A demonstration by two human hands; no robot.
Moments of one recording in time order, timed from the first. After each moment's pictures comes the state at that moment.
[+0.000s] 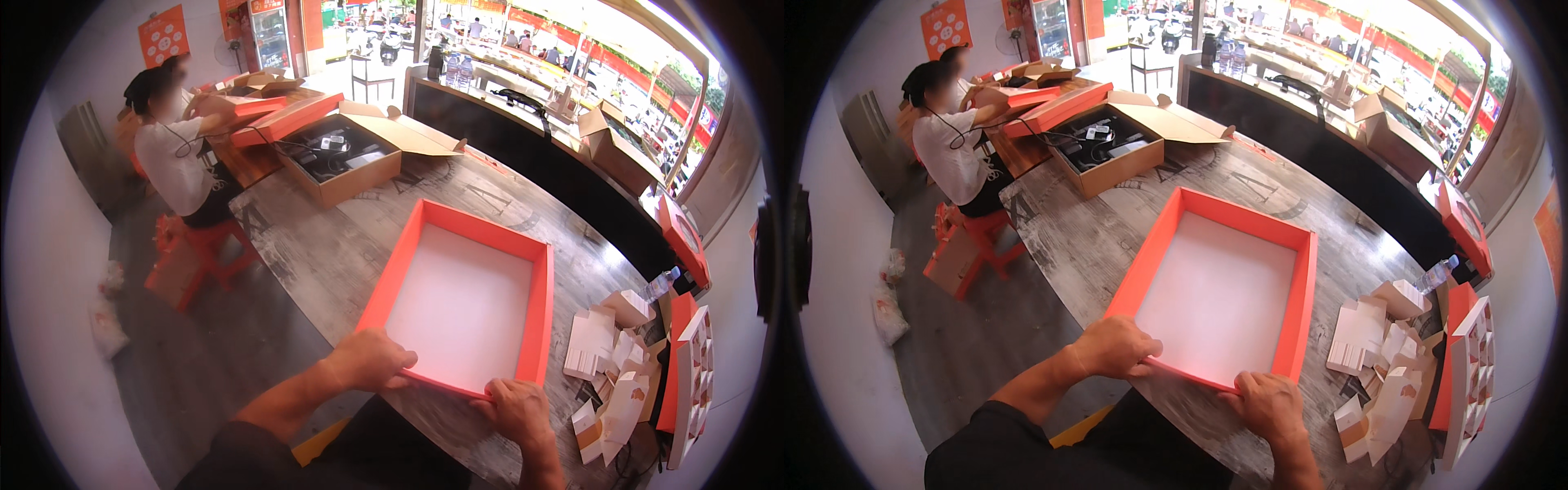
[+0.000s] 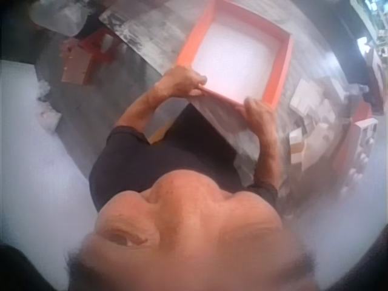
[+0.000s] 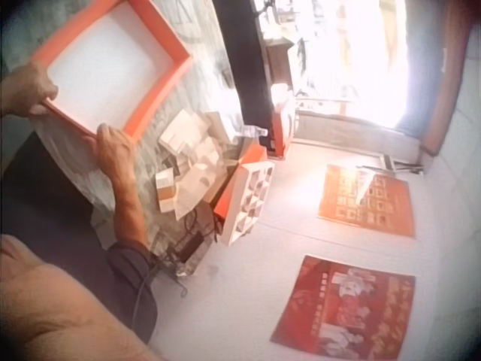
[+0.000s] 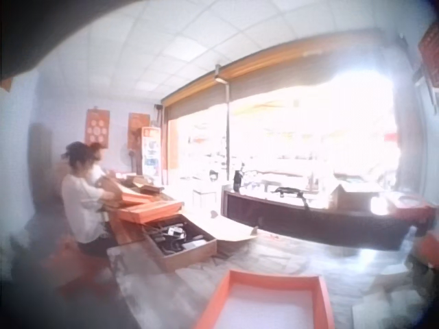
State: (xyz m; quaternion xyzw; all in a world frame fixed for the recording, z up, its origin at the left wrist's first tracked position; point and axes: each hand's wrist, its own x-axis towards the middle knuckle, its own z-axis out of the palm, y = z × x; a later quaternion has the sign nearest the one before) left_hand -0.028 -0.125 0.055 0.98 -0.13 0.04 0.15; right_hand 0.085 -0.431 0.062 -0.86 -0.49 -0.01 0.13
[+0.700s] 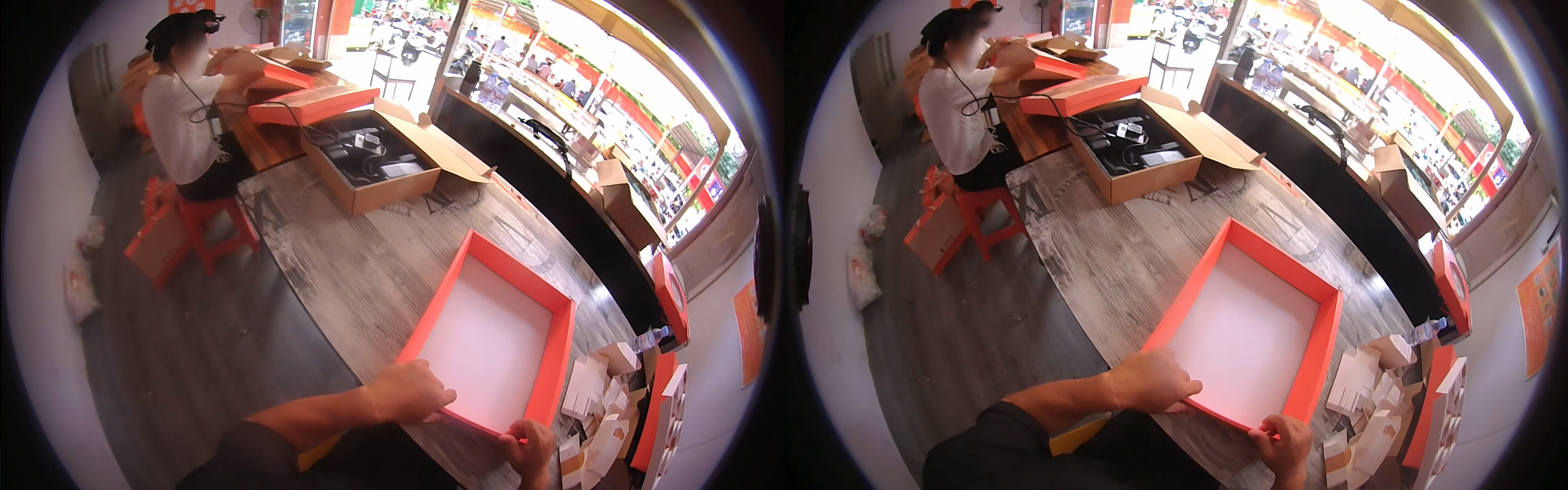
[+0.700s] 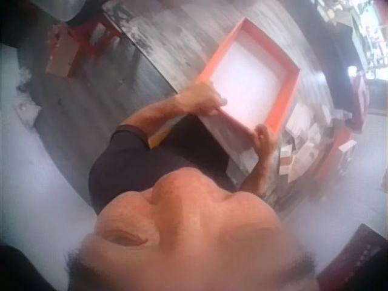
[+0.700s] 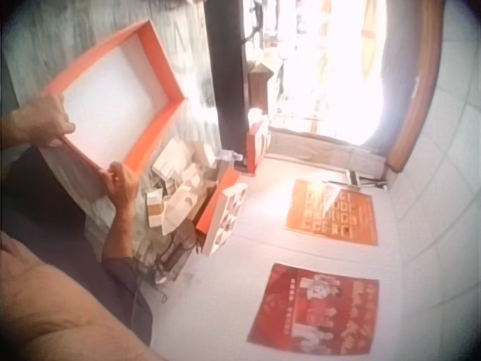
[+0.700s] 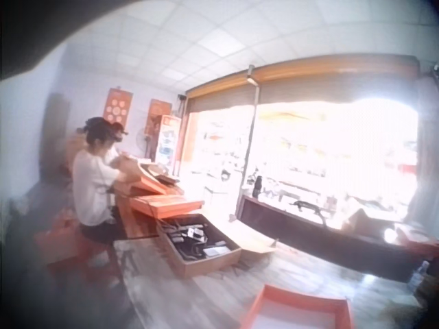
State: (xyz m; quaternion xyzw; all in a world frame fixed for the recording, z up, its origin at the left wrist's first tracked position) left_hand -0.017 -0.111 0.059 0.96 -0.19 -0.02 0.19; right_hand 0.077 -0.435 0.048 -0.86 -0.42 -0.07 0.27
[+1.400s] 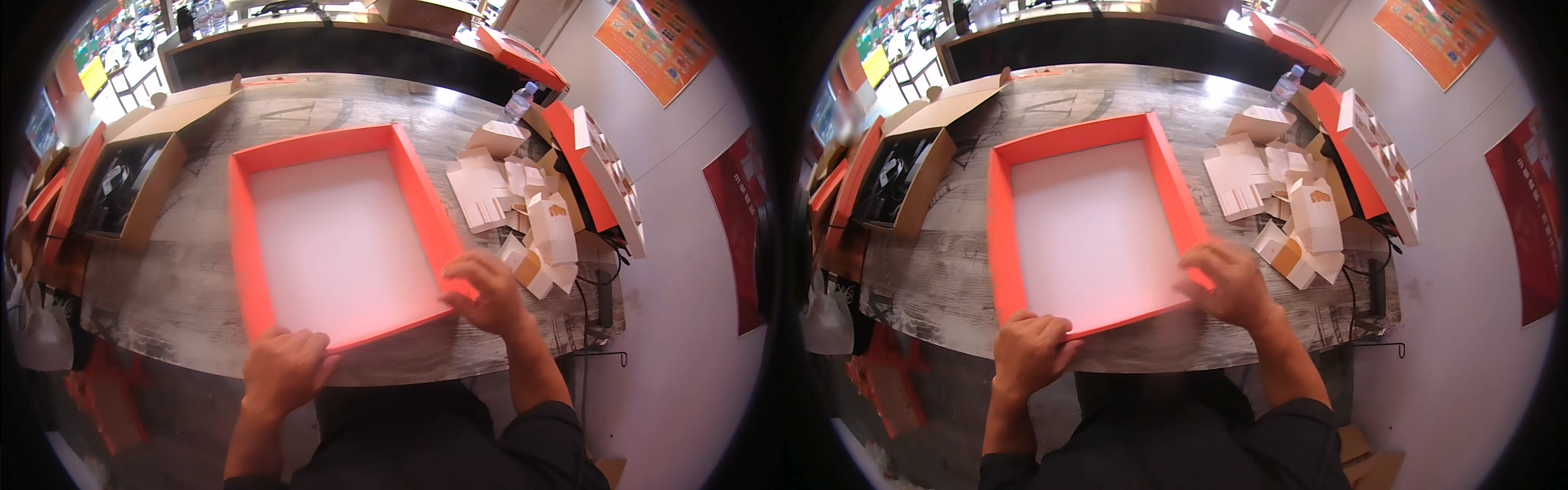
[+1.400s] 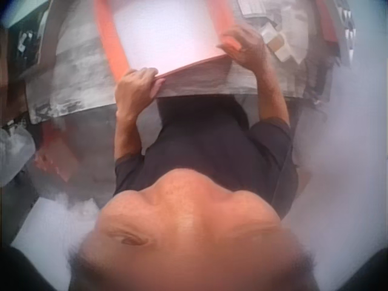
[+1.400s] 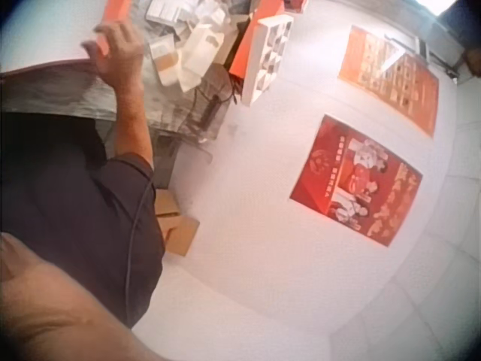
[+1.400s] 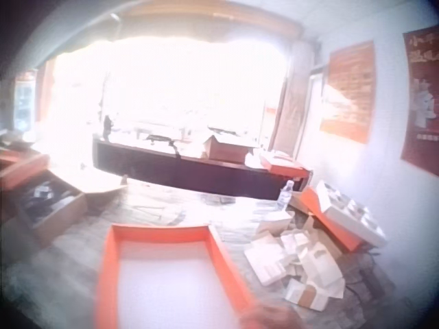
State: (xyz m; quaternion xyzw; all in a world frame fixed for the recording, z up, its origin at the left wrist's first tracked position) left_hand -0.015 -0.111 0.052 0.94 -0.26 0.10 0.20; right_hand 0.068 -0.450 0.086 -0.88 -0.34 -0.18 0.29
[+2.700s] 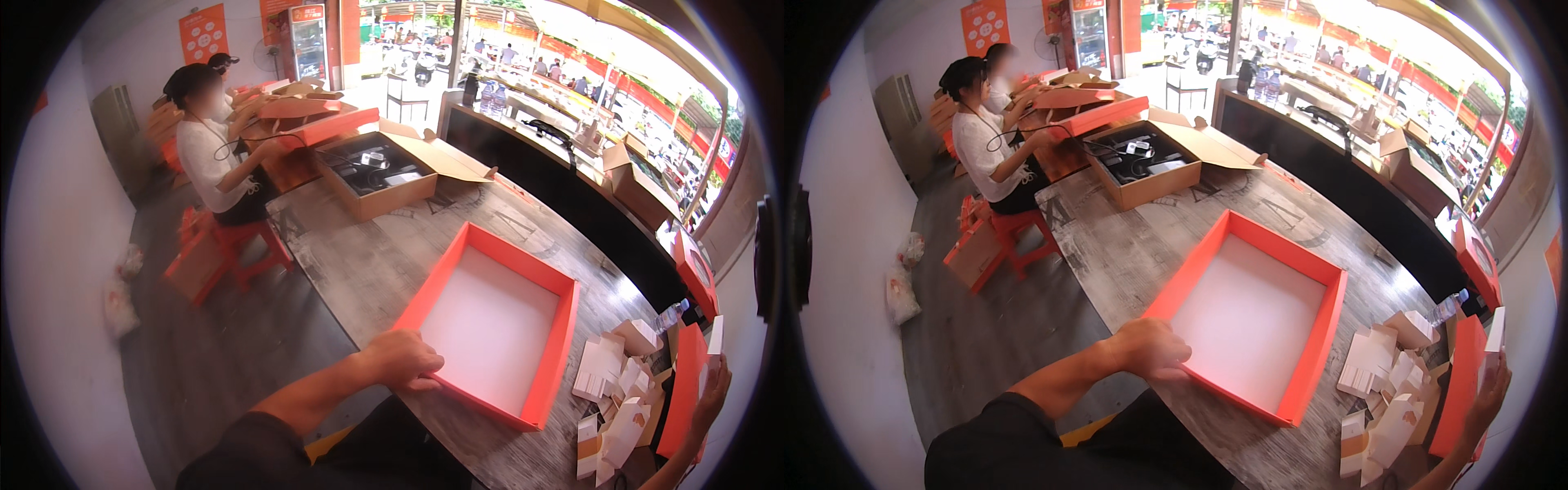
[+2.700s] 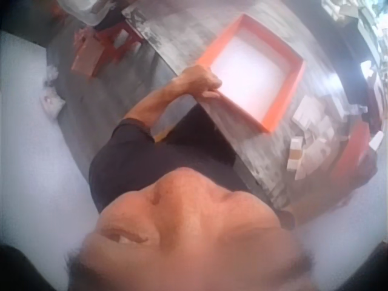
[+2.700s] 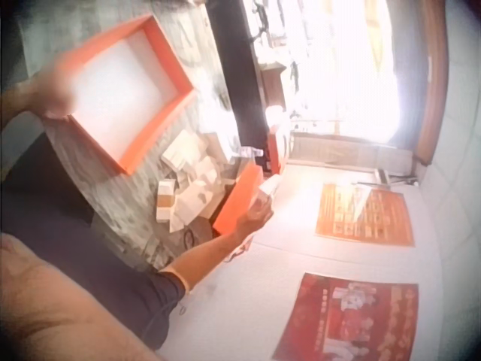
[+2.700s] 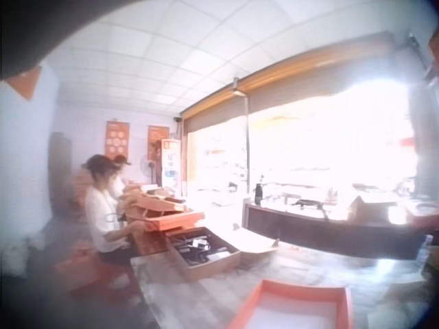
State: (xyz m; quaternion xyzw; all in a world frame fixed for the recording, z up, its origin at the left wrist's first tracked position) left_hand -0.019 -0.118 0.054 0.97 -0.18 0.08 0.16; right_hand 0.264 -0.776 0.196 -0.91 -0.16 -0.34 0.16
